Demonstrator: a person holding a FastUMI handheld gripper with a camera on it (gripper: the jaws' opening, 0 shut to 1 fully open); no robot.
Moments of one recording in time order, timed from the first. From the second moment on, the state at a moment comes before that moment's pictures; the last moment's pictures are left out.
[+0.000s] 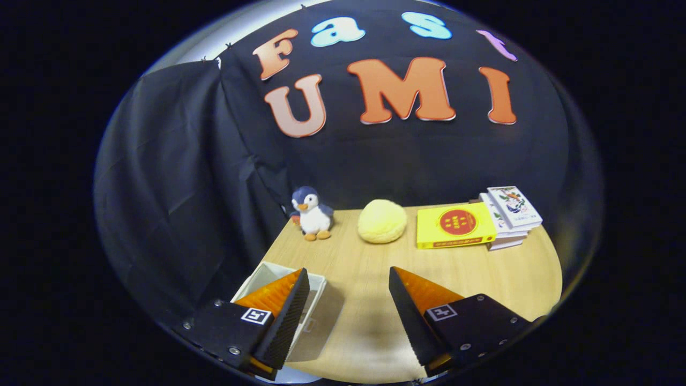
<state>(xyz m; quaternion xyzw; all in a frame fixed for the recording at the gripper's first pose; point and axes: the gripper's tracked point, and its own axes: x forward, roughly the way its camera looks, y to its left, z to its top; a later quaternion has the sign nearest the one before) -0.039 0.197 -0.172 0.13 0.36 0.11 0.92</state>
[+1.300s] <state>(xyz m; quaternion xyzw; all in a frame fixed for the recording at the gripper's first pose) 0.001 -0.033 -0.030 0.05 0.04 0.01 1.00</state>
